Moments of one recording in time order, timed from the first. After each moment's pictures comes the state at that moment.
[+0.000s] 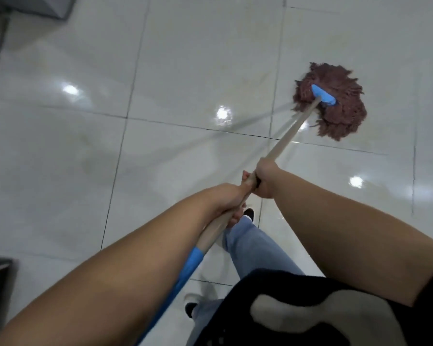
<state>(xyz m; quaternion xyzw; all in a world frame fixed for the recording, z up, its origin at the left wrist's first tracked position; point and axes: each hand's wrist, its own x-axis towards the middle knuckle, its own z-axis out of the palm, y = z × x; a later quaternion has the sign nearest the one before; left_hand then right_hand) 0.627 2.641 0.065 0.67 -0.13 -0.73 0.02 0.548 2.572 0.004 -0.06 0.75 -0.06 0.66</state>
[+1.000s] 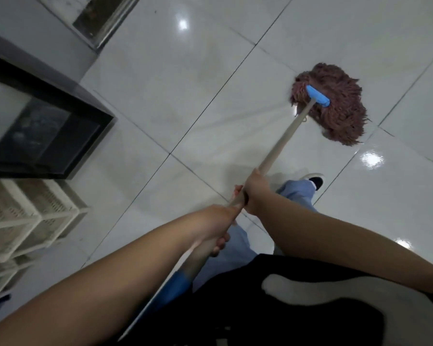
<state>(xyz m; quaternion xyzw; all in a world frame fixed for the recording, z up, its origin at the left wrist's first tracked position) 0.665 3.072 0.135 0.71 0.11 -0.68 0.15 0.640 2.981 0.042 -0.18 0.67 0.09 0.72</state>
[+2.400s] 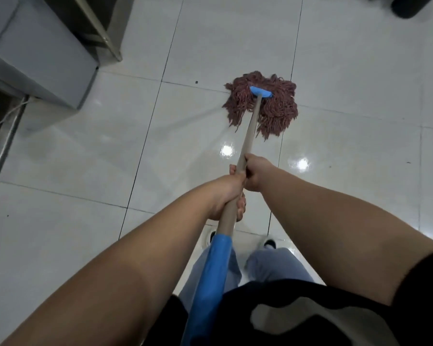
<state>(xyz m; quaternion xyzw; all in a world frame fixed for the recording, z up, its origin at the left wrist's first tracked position) 0.772 2.192 0.133 0.67 0.01 -0.73 0.12 0.712 2.124 0.072 -0.08 0.65 -0.10 0.75</state>
